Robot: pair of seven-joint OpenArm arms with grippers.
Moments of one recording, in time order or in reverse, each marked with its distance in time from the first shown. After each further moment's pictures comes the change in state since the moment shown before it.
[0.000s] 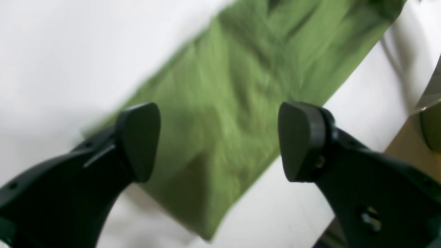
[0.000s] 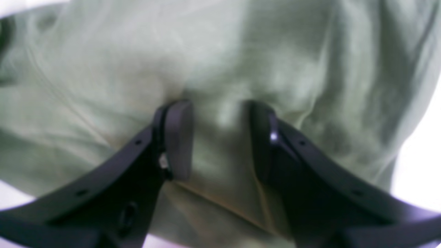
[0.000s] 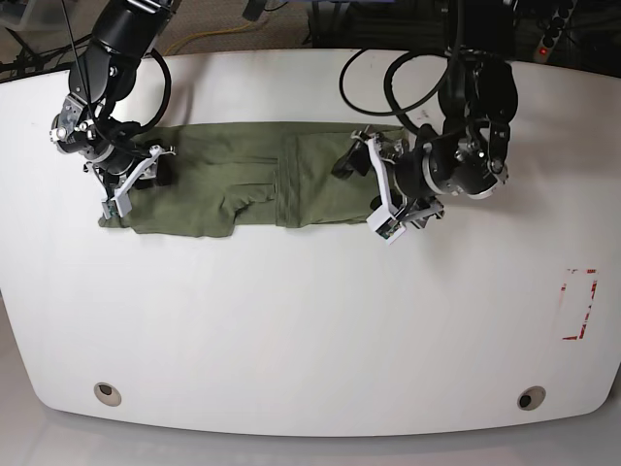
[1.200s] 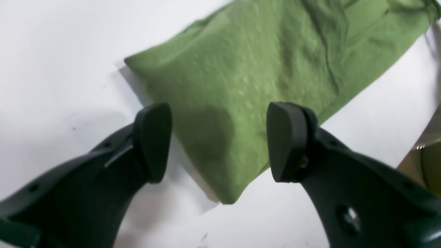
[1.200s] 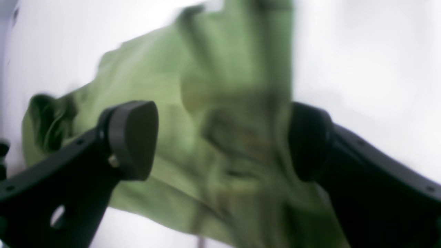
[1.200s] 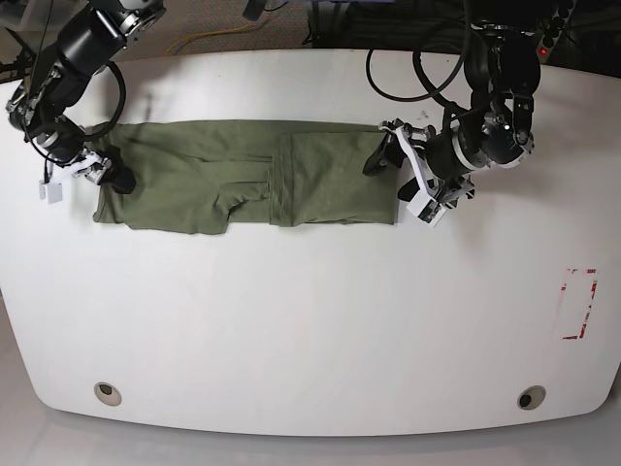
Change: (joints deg) left arm 8.1 -3.8 -5.6 0.6 0.2 0.4 -13.3; right arm 6.1 6.8 18.2 -17.8 25.1 0.2 -16.3
